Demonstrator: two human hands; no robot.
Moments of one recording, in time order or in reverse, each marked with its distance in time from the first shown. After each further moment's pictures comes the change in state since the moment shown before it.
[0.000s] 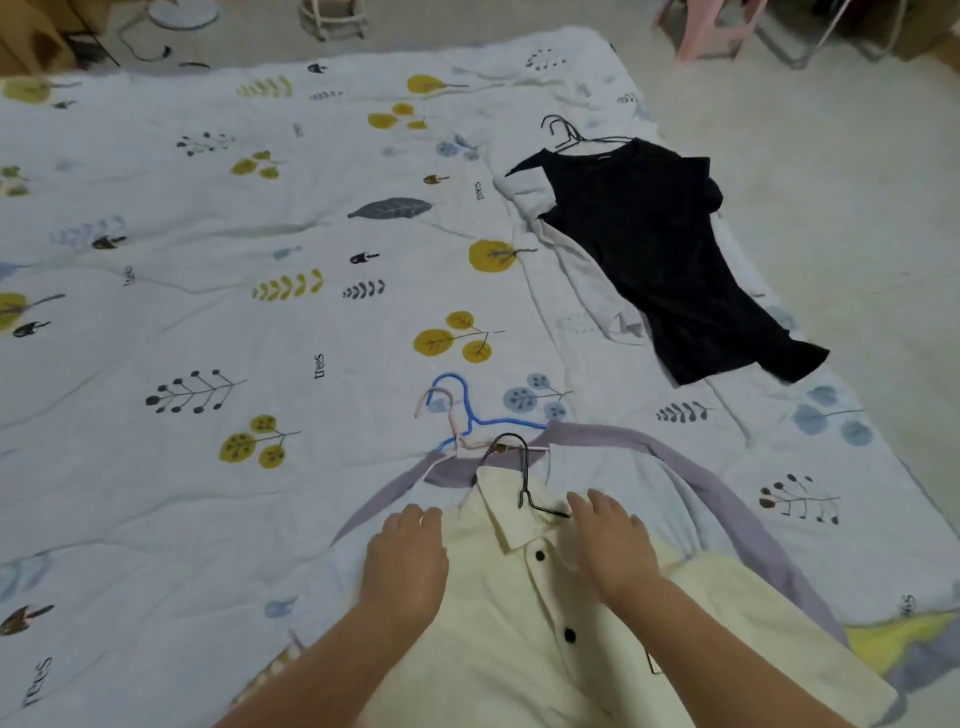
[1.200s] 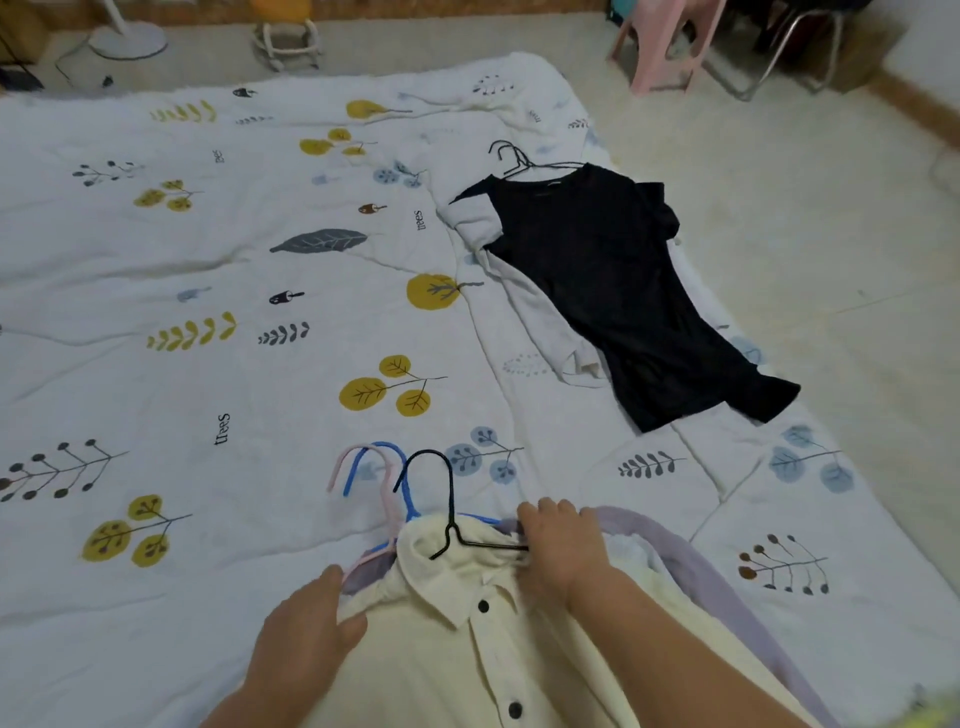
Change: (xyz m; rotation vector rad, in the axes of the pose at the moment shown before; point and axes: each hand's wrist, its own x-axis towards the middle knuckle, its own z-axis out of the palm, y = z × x) left_hand 0.065 -0.016 0.031 -0.181 -0.073 -0.077; right_hand 0.096 0.030 -0.021 -0.079 0.009 -0.123
